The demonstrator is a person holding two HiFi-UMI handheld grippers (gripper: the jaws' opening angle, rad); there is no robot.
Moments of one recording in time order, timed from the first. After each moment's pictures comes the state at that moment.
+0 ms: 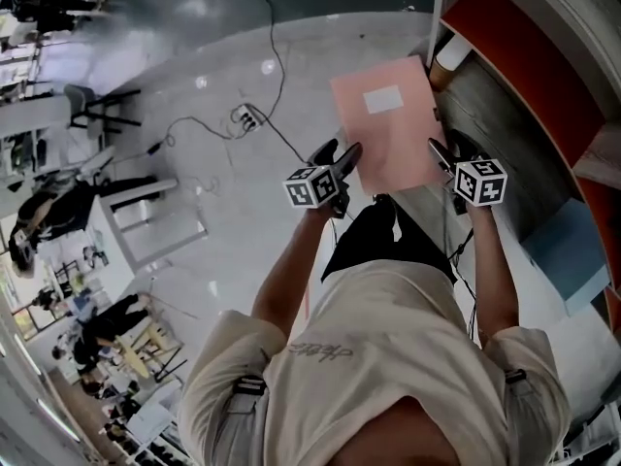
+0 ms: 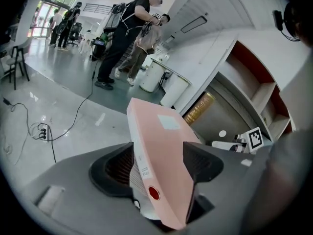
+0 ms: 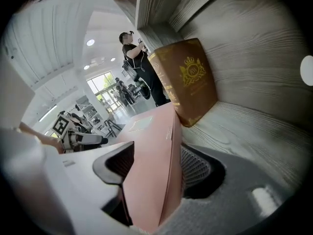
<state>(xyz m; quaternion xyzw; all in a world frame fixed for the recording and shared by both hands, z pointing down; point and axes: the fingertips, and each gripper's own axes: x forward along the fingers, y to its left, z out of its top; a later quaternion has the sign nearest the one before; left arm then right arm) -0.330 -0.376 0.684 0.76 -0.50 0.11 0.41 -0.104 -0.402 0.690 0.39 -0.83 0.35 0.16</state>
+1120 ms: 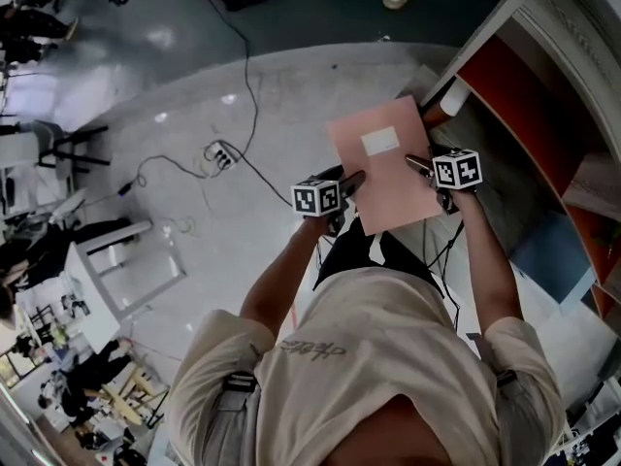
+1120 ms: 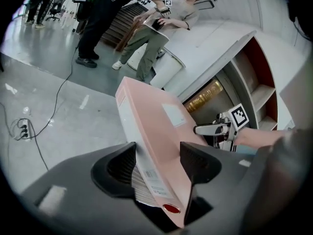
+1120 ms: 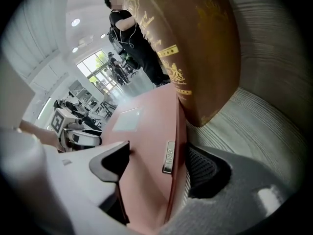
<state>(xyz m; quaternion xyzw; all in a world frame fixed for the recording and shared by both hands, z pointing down) -0.308 -0.408 0.740 0.78 -0.36 0.16 0.49 -0.141 -0.455 0.742 0.34 -0.79 0.42 0.28</state>
